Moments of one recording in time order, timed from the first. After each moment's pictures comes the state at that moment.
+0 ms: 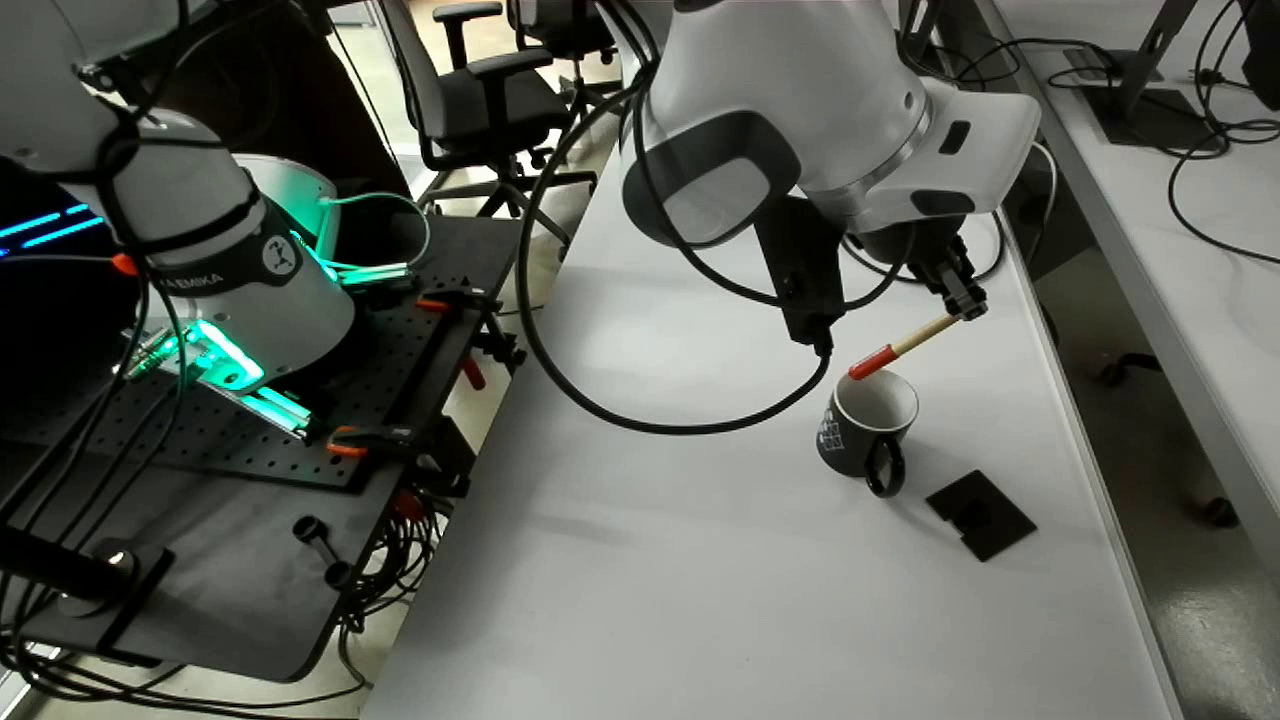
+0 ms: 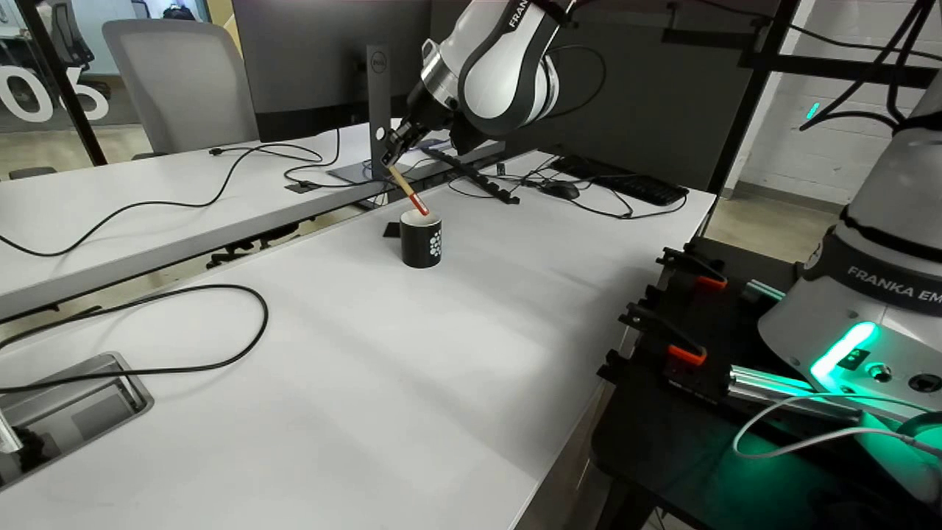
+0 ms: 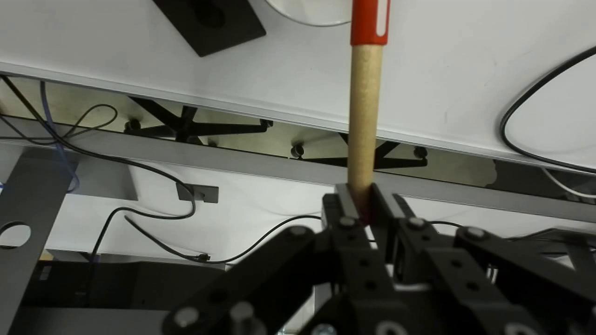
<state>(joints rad) -0.29 0.59 0.27 -2.18 -0.25 3.45 -0.10</state>
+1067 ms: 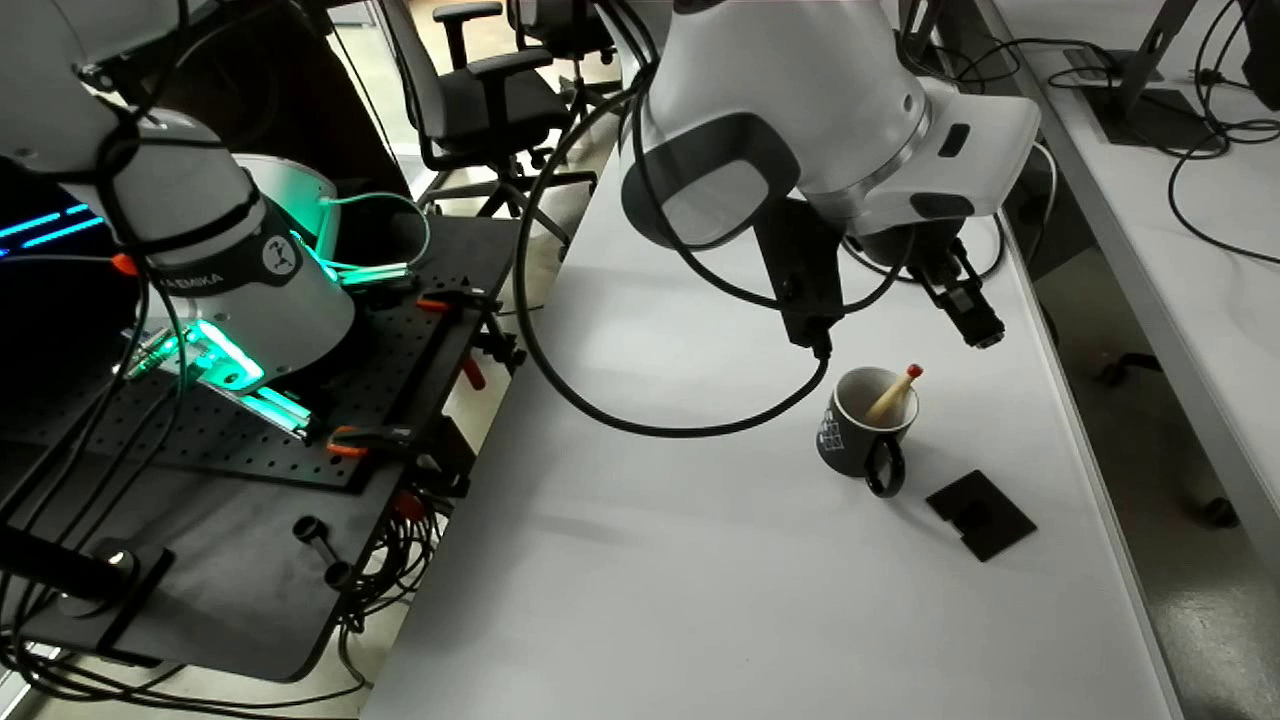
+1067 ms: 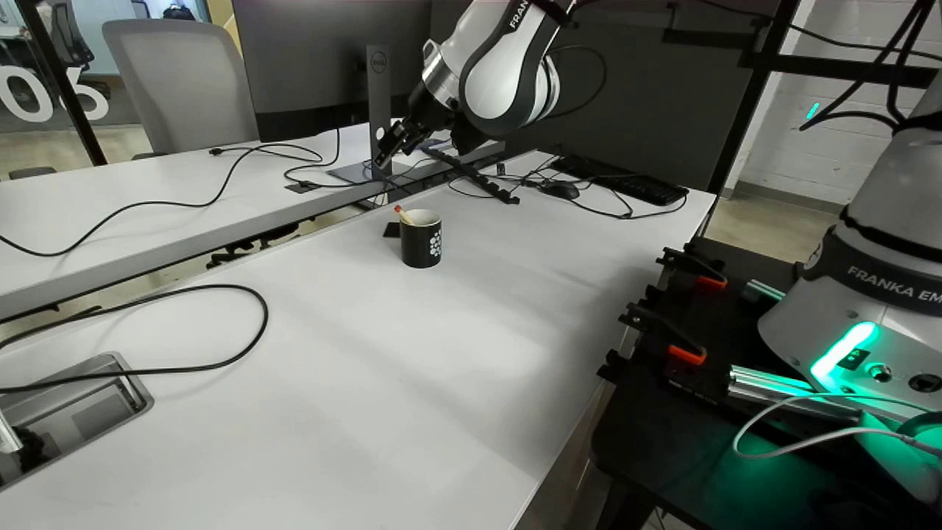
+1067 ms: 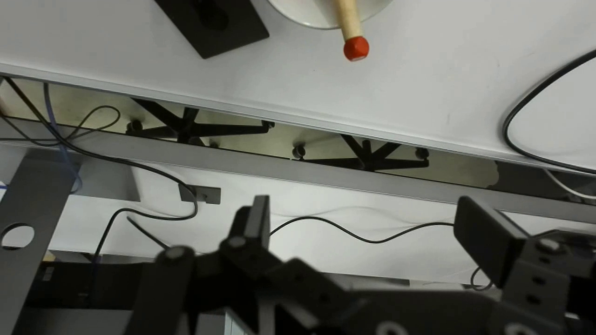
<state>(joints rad) -0.29 0.59 0.26 -2.18 -0.25 3.45 -0.10</state>
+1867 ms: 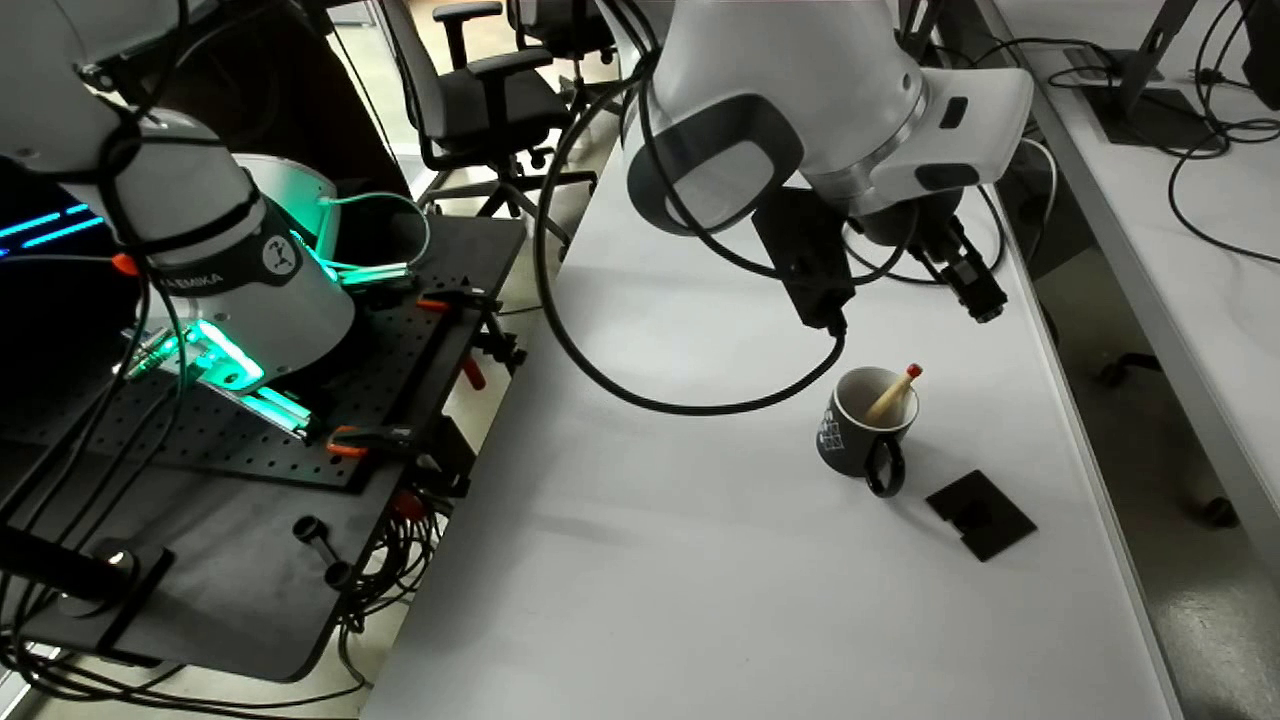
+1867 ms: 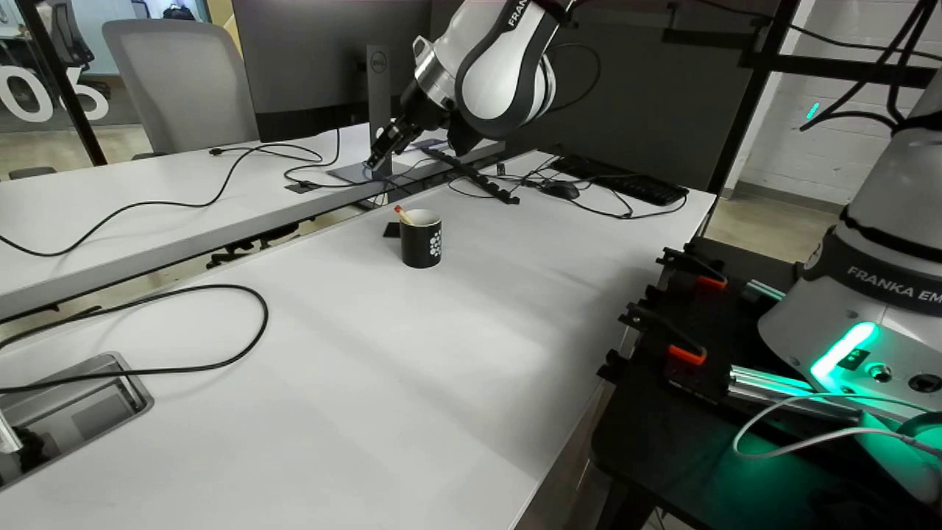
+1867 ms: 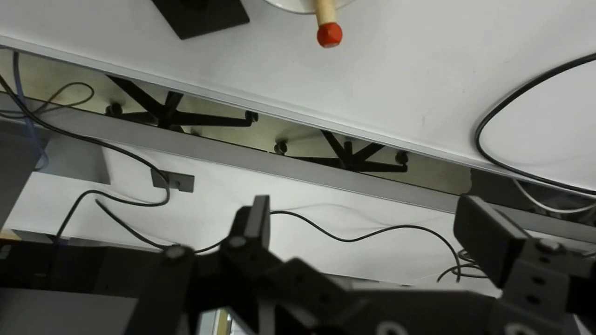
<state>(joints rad) -0.26 0.58 0.27 -2.18 -0.27 3.45 -0.15</state>
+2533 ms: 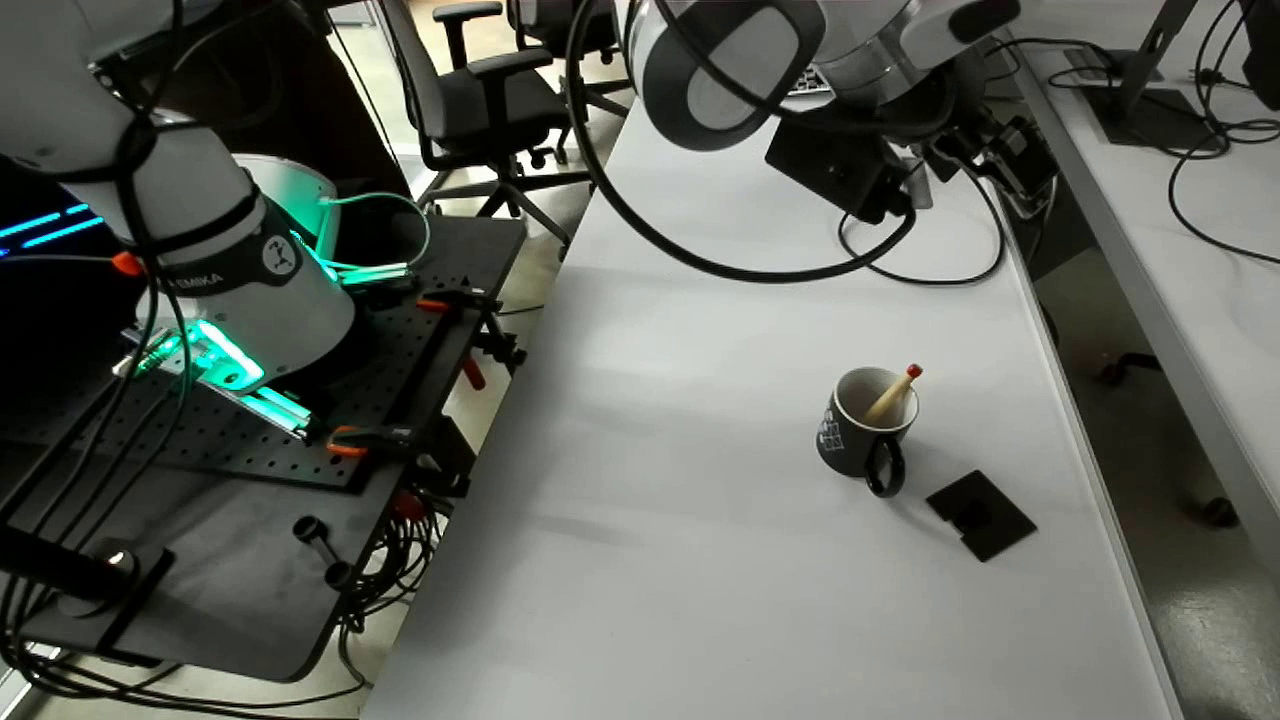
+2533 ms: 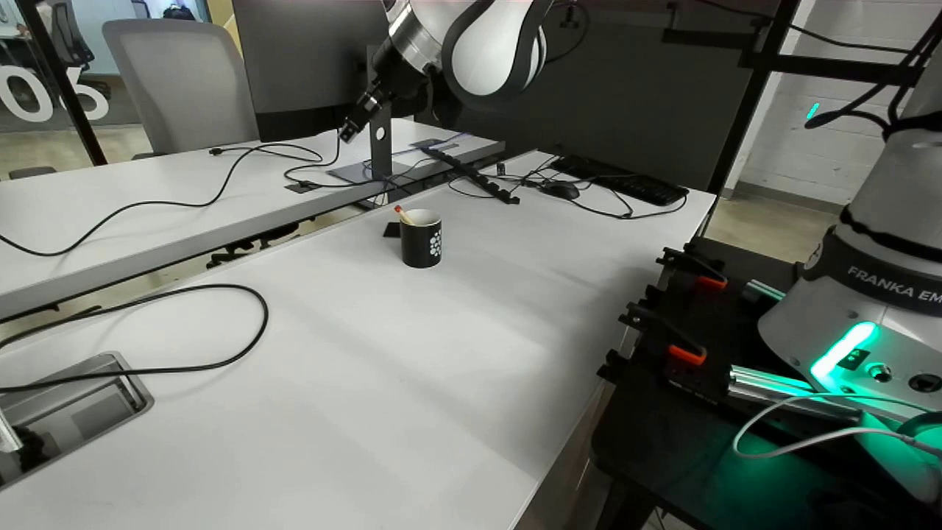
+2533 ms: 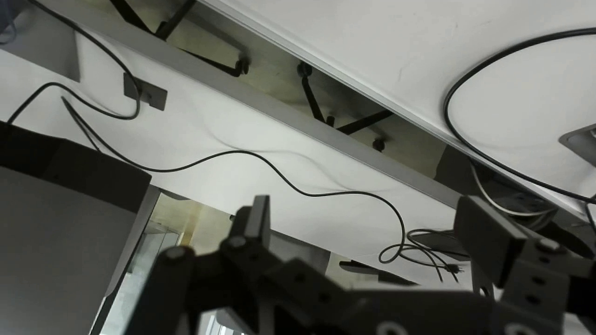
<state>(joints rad) -0.07 0.47 0.14 -2.19 -0.30 3.45 -0.21</state>
